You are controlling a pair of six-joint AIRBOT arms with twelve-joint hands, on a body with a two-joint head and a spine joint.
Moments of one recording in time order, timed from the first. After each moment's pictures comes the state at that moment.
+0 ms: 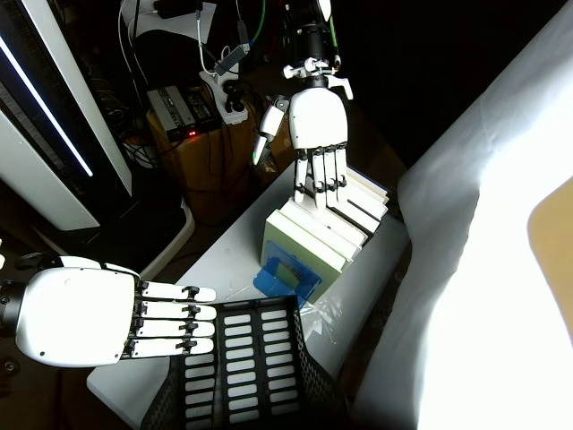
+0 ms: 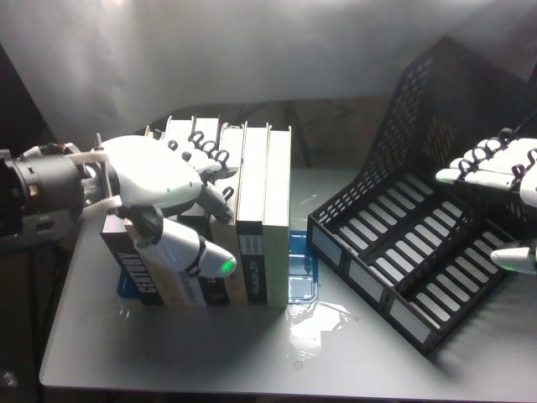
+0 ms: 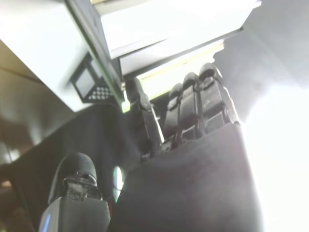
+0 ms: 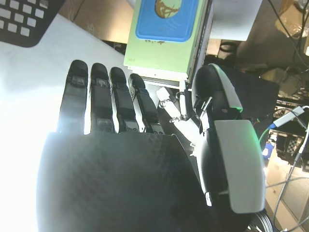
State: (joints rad) left arm 0.37 -1.16 1.32 0.83 -0.22 0.32; right arm -0.61 -0.93 1.16 -0.15 0.47 -0.76
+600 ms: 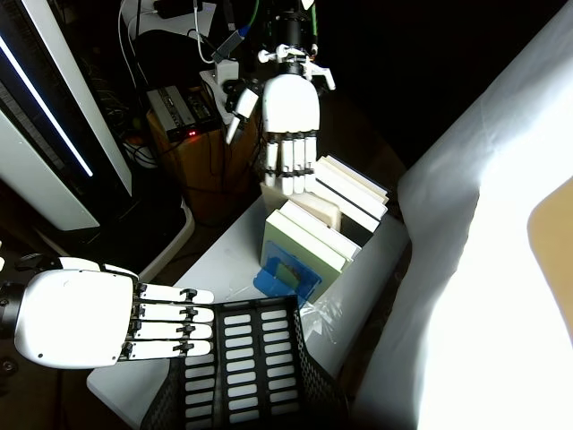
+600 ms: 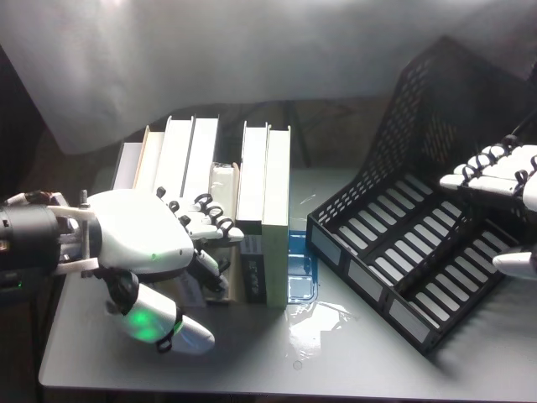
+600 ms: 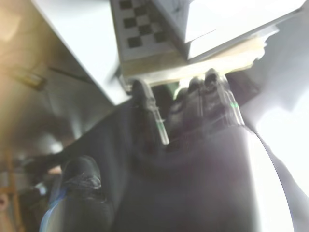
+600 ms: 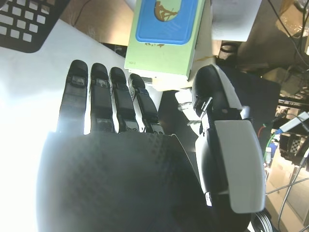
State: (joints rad) left arm 0.45 -1.06 1.17 0.91 -0.28 0.32; right arm -0.63 -0.94 1.16 -0.13 0.46 -0.76
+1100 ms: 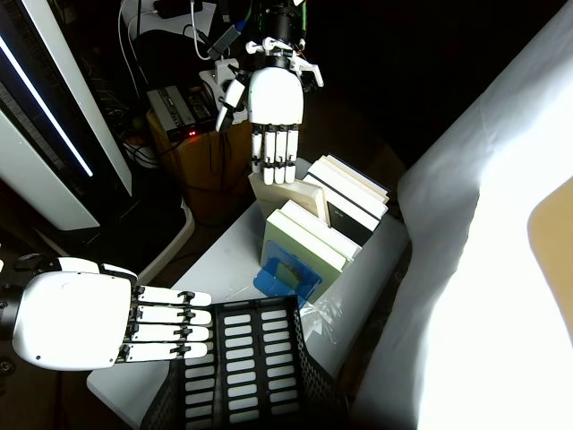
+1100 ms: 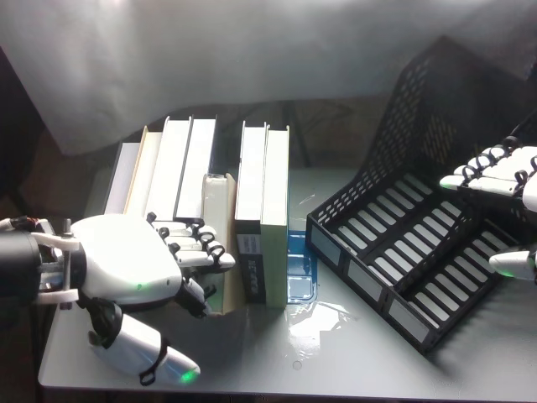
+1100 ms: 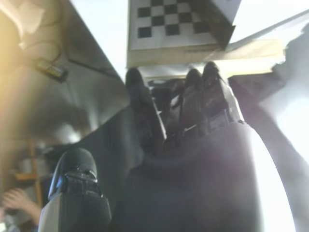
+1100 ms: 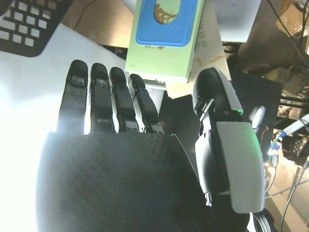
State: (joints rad) left arm 0.52 -1.02 1.12 0.91 -0.35 0.33; right arm -0.63 -0.94 1.16 -0.12 0.47 -0.76
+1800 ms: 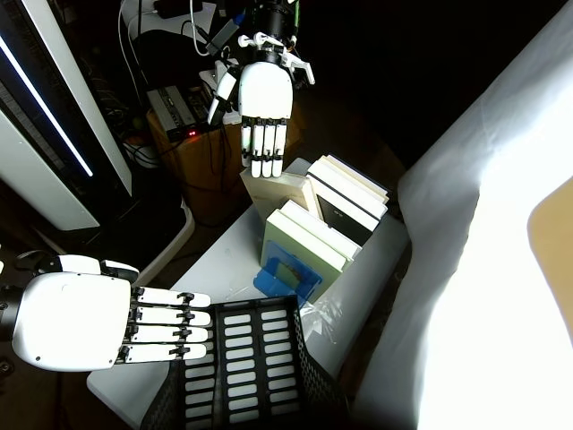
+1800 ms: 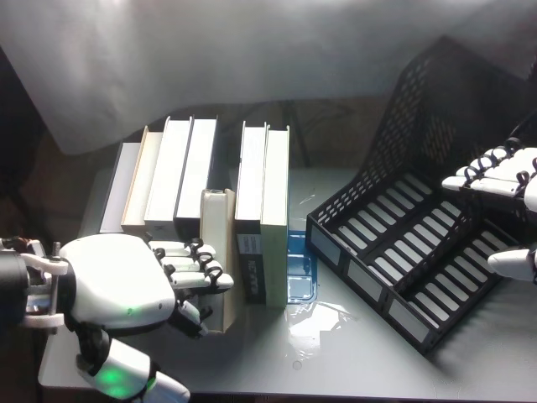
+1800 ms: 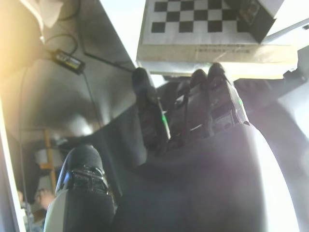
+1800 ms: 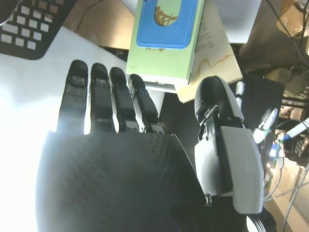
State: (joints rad) left arm 0.58 -1.00 1.10 0.95 -0.41 0.33; right arm -0.63 -0.94 1.17 -0.12 0.46 -0.76
